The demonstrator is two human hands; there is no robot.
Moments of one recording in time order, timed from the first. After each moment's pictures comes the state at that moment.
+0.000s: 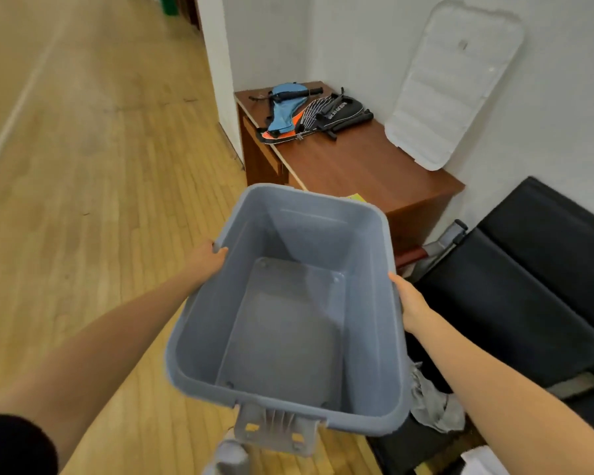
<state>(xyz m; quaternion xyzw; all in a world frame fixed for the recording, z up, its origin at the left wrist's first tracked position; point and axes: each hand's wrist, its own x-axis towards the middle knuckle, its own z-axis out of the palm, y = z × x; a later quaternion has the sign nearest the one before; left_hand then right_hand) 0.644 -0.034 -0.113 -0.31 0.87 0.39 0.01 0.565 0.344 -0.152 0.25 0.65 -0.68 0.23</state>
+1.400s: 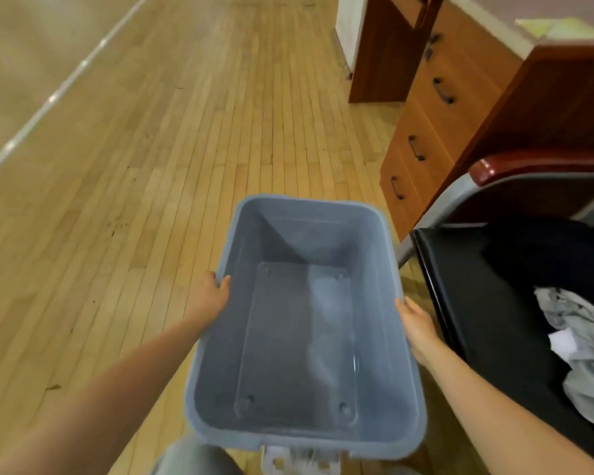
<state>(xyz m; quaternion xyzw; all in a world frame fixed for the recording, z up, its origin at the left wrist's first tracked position) 0.913 0.003 -0.599 -0.53 0.76 0.38 -0.02 0.704 0.303 -0.610 0.08 0.79 -0.51 0.33</state>
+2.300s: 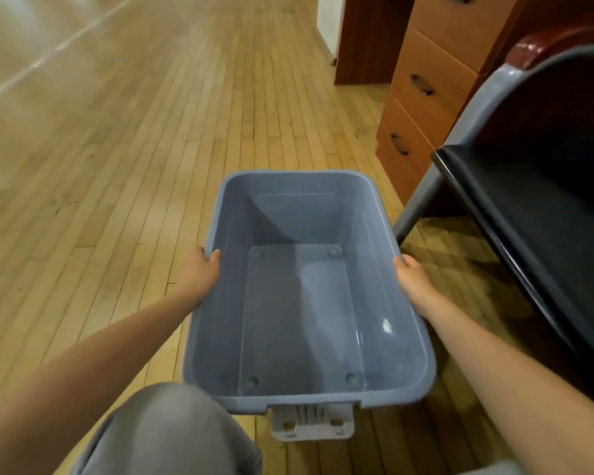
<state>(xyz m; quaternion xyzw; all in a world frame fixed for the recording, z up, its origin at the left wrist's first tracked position) 0.890 -0.007 -0.824 -0.50 0.76 0.41 -0.10 0.659 0.282 -0.826 -0.03 0.85 -0.47 0.23</state>
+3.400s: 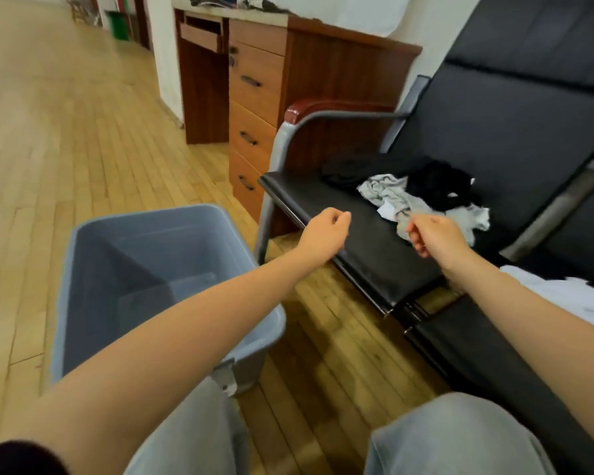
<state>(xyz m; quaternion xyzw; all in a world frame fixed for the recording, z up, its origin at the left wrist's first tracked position) 0.774 0.360 -0.641 -0.03 0.80 0.60 -0.07 0.751 0.547 -0.608 0.03 0.85 -0.52 -0.05</state>
